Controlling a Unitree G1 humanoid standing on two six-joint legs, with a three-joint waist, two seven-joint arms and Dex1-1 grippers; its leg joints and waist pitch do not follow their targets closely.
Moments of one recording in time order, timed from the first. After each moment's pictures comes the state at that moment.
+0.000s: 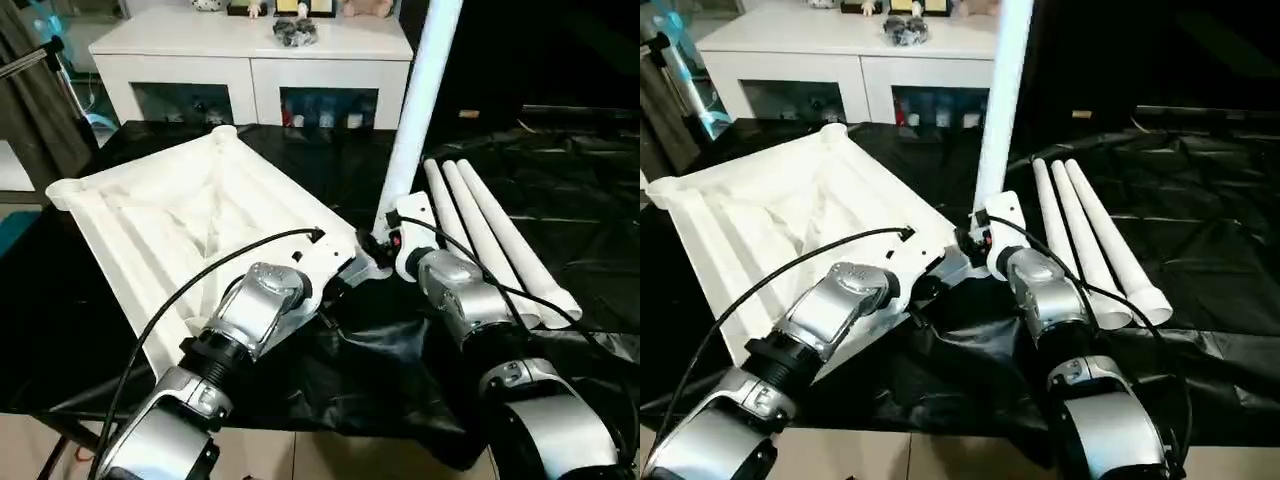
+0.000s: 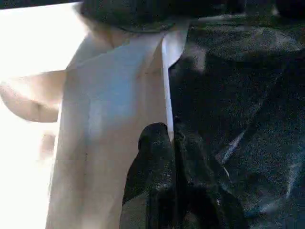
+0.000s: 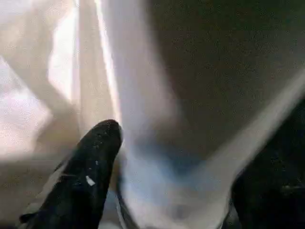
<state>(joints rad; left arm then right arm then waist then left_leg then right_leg) -0.65 0.10 -0.36 0.50 0.09 0.57 -0.65 -0.69 -0.09 0.02 0.90 0.07 0.15 0.36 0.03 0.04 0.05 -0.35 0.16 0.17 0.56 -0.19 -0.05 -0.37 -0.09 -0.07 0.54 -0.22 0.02</state>
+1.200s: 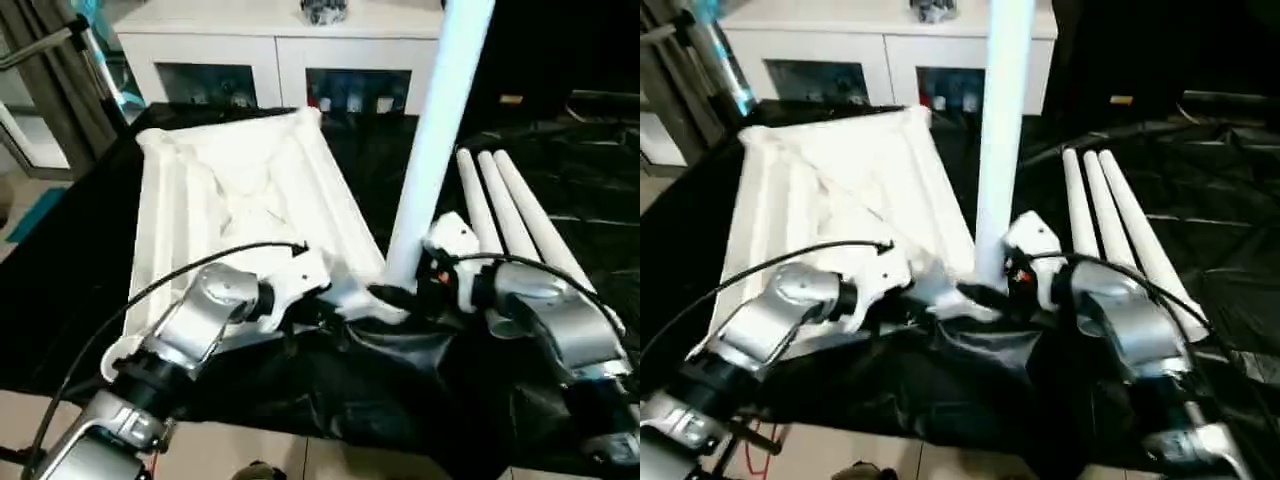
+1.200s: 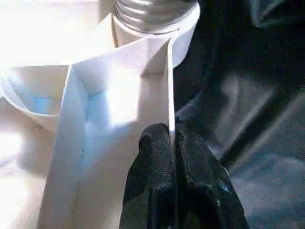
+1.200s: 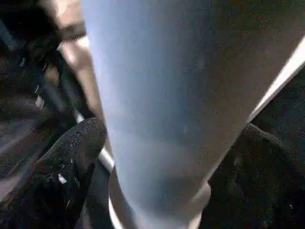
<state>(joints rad) -0.52 0.36 -0.41 0.28 0.01 0.36 -1.09 -0.38 -0.49 0.16 0.12 0.16 0.38 0.99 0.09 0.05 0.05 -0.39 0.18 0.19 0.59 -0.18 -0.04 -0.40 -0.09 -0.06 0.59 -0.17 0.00</state>
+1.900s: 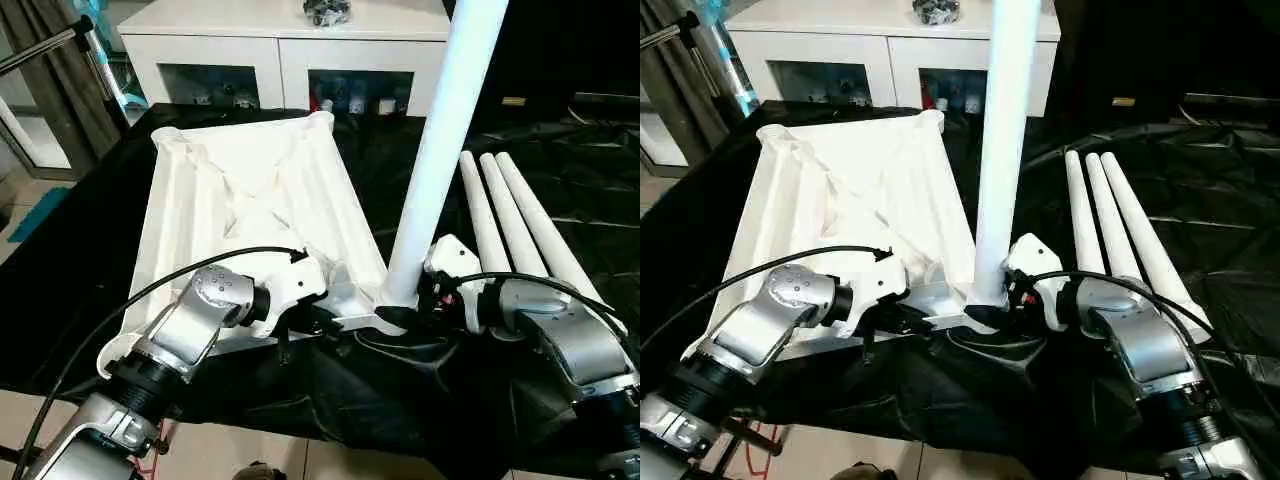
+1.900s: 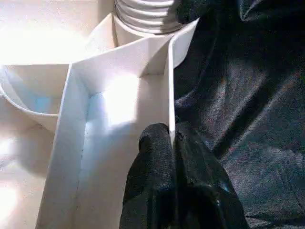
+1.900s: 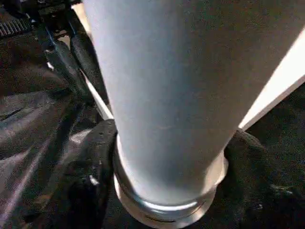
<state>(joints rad) -0.51 0.38 -0.41 0.27 0.00 0.34 -1.12 -0.35 -0.50 0.20 0.13 0.15 0.39 1.00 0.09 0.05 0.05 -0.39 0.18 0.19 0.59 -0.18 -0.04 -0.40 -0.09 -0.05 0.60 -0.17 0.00</state>
